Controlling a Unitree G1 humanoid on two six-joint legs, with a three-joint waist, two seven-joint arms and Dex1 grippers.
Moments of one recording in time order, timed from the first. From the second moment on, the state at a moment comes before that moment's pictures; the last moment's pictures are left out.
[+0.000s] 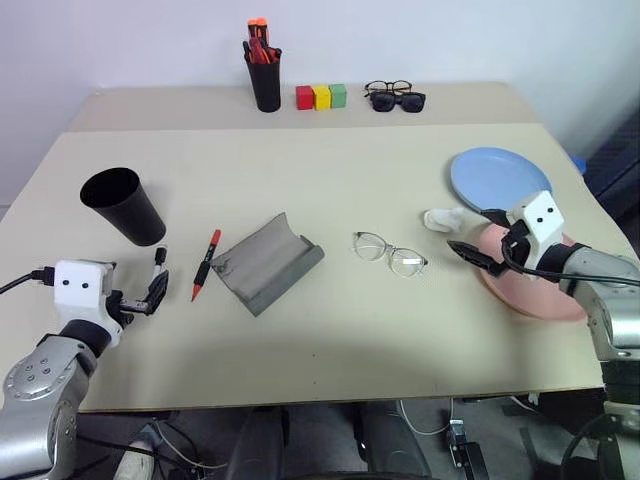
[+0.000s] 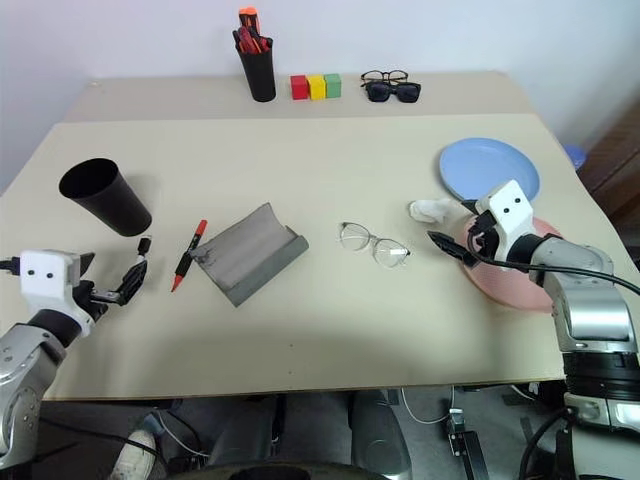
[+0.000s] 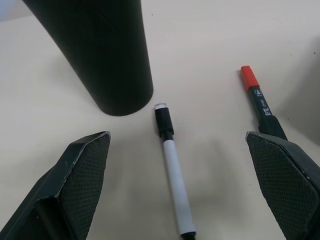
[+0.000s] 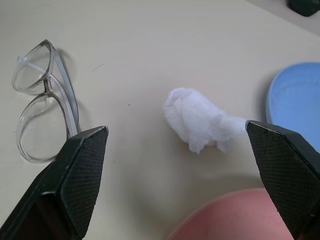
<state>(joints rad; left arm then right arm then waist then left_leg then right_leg) 0.20 0.50 0.46 -0.45 -0.35 0.51 -0.34 -0.30 -0.76 -0.19 0.04 0.27 0.37 0.82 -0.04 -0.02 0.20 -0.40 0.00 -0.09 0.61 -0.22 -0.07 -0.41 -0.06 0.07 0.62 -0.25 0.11</state>
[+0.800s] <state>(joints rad) -0.23 0.46 0.43 -0.31 -0.32 1.09 -0.02 -0.40 -0.36 0.22 -0.30 0.20 0.47 0.63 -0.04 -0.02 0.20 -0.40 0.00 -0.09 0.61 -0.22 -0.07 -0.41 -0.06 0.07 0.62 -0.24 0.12</state>
